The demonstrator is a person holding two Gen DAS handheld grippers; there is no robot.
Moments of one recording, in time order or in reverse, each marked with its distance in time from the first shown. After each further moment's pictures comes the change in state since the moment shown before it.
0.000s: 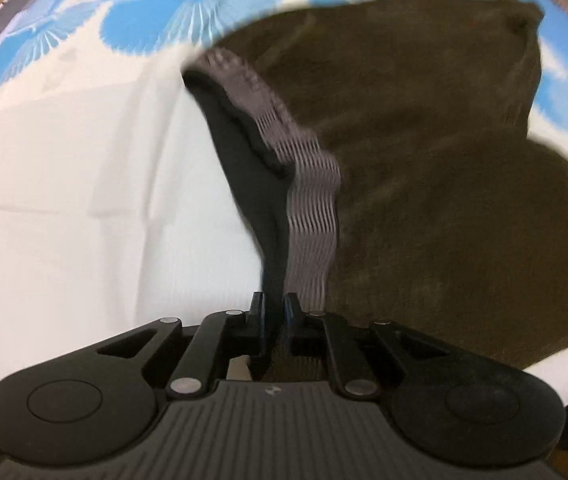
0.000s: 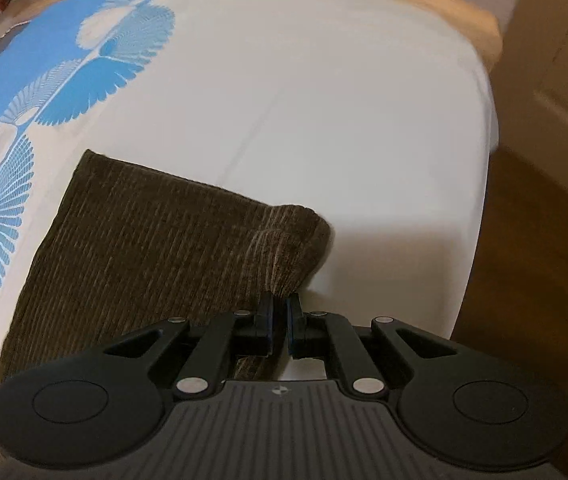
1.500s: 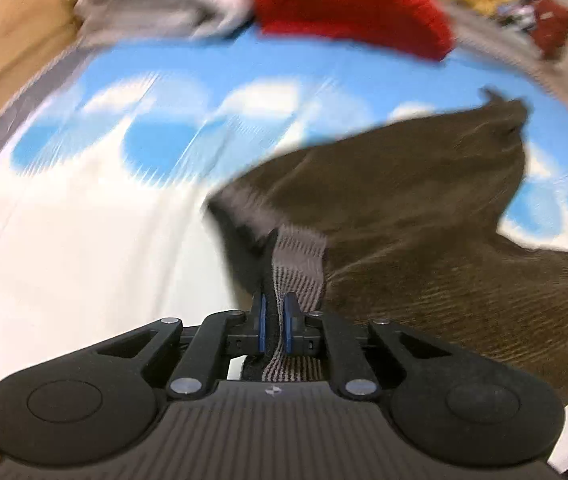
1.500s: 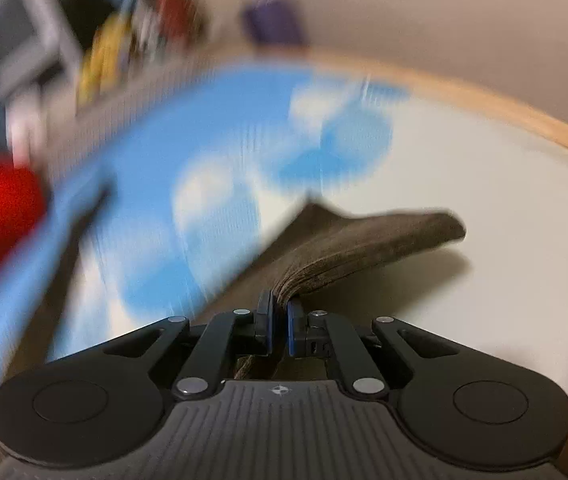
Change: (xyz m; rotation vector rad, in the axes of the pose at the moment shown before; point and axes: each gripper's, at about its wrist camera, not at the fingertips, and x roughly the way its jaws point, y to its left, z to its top) left arm -0.058 -0.002 0.021 -0.075 -0.249 0.051; right arm -0.089 0.088 -0.043 -0.302 -0.169 0.373
